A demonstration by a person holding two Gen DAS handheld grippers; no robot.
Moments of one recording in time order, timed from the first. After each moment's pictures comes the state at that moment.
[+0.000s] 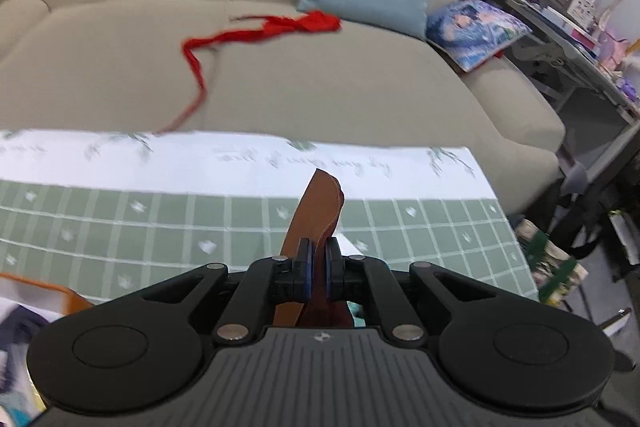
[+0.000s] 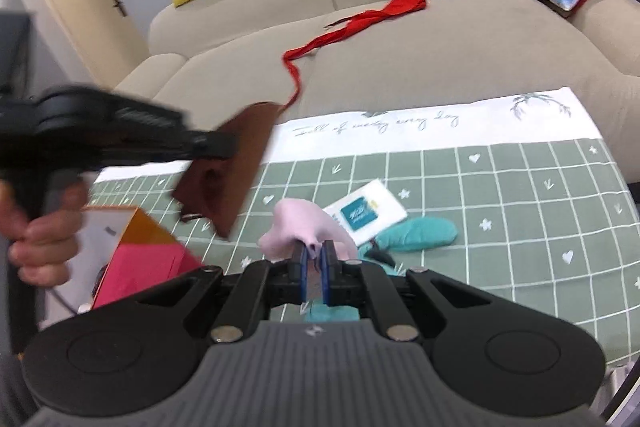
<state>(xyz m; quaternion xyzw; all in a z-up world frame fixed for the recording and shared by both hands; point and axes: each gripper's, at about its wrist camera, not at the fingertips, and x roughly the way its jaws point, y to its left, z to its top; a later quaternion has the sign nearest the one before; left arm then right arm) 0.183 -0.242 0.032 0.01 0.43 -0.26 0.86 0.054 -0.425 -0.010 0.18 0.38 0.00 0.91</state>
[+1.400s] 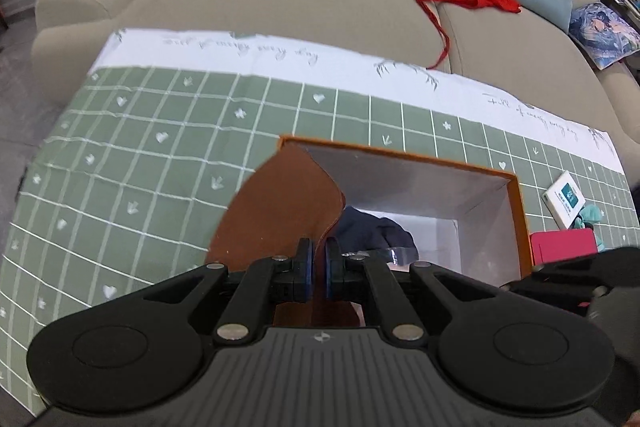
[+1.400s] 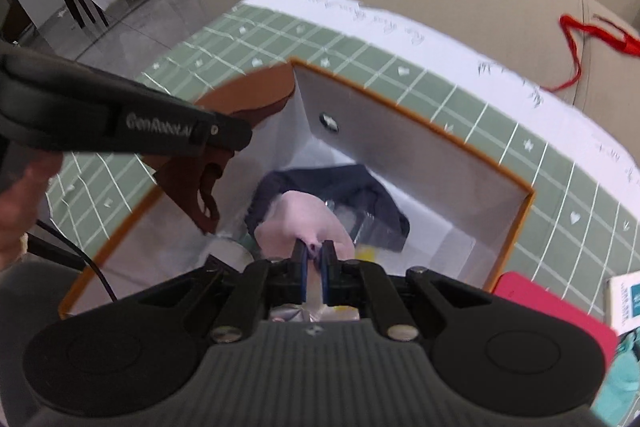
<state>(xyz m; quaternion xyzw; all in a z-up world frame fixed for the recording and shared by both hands) 0.219 0.065 0.012 0.01 0.52 -0.14 0.84 0.173 -0.076 -0.026 -0.03 0.52 0.20 0.83</state>
